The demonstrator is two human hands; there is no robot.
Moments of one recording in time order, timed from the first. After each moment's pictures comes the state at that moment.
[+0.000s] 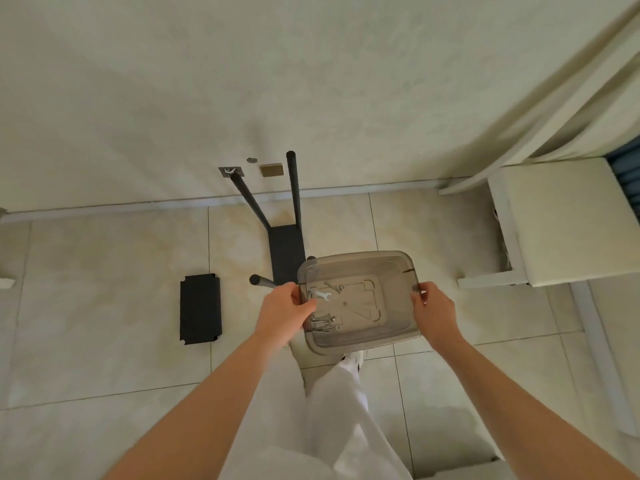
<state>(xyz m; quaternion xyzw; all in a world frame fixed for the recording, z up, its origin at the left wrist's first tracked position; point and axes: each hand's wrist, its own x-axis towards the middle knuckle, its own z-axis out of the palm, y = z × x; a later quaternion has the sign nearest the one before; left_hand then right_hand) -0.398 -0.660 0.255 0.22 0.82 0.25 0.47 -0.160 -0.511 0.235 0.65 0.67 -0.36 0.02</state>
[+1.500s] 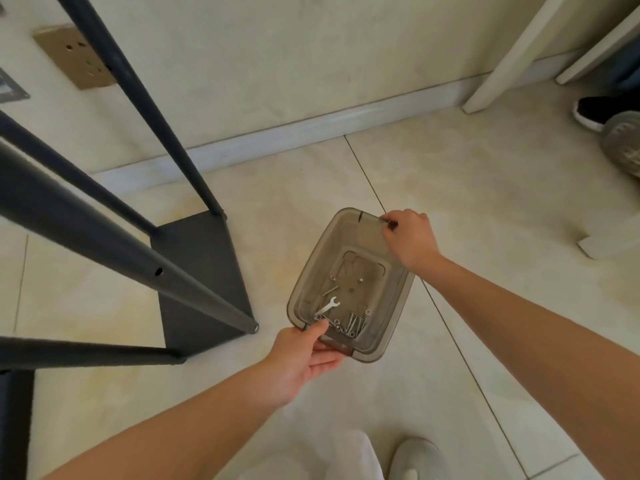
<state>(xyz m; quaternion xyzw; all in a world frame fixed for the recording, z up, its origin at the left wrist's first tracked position) -0.315 -0.558 -0.389 -0.05 0.63 0.39 0.67 -0.178 -0.344 -0.387 0.59 0.75 -0.26 -0.09</state>
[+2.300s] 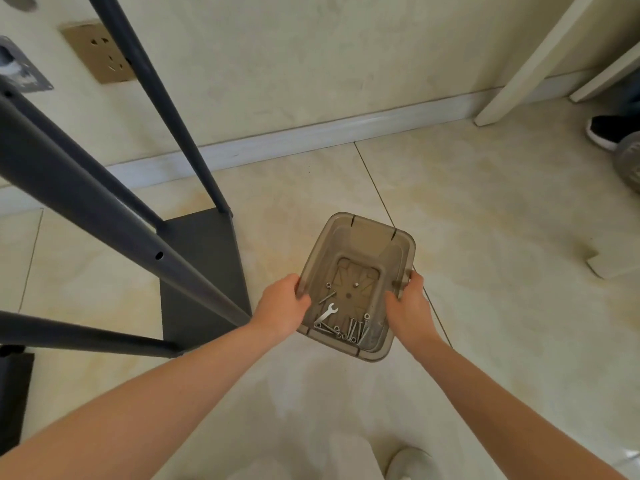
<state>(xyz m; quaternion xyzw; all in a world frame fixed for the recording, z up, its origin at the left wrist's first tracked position) -0.352 -0.517 -0.392 0.41 0.81 0.17 0.38 -0.157 -0.446 -0.402 0.66 0.55 -0.48 -0.15</state>
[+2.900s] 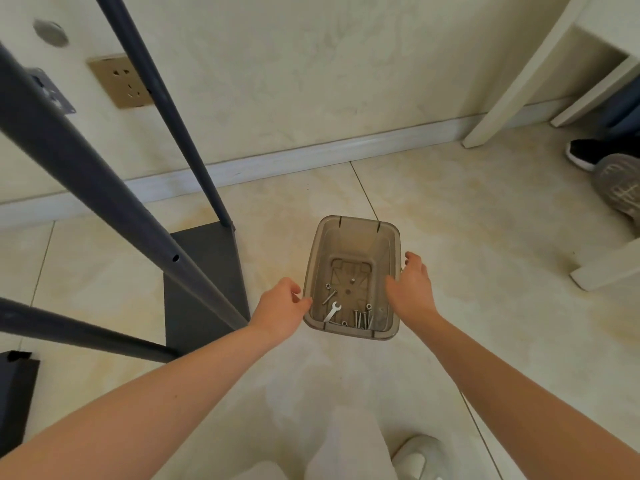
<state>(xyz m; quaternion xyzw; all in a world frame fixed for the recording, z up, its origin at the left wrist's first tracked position) -0.349 -0.519 -0.373 0.39 0.81 0.19 0.40 -0.158 -0.408 -0.375 0.66 0.63 -0.39 -0.13</state>
